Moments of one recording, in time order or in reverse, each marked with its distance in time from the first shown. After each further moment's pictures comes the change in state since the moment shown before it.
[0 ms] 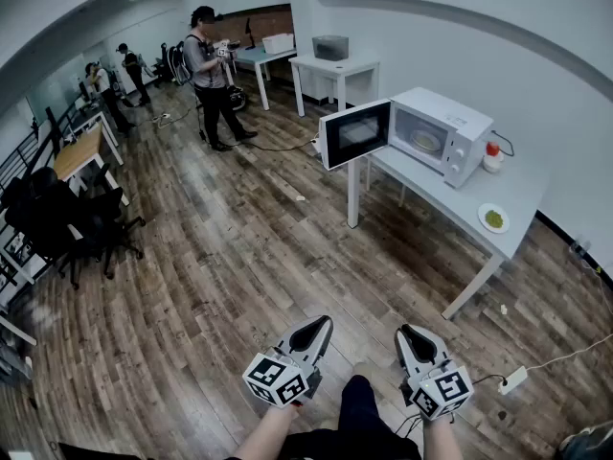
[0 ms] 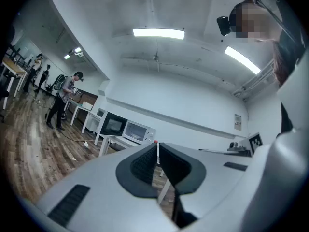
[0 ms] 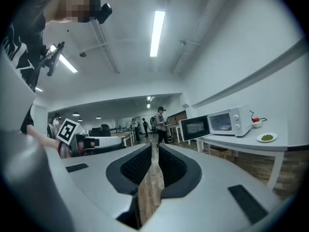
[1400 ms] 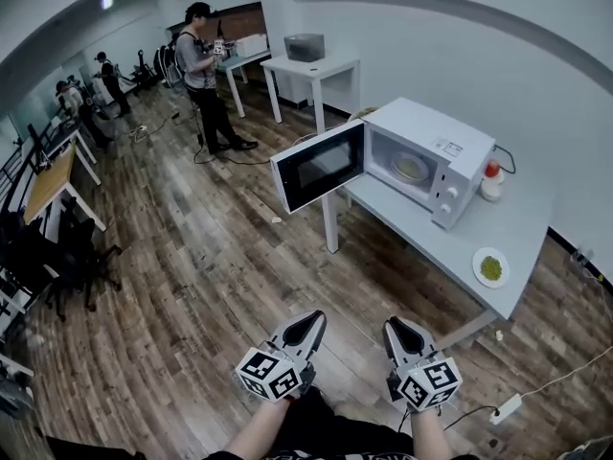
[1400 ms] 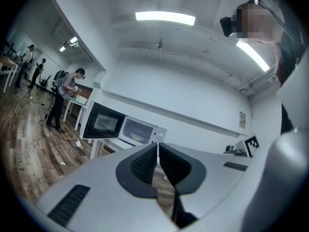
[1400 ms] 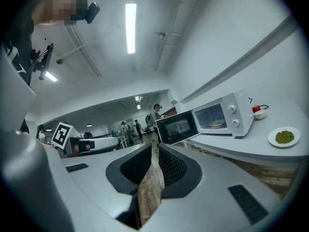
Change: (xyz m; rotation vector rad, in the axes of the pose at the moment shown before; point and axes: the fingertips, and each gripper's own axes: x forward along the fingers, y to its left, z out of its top) left arm 0.267 0.102 0.016 -0.014 0.063 -0.030; right arm 0.168 -0.232 0.026 0.135 0.010 -0.062
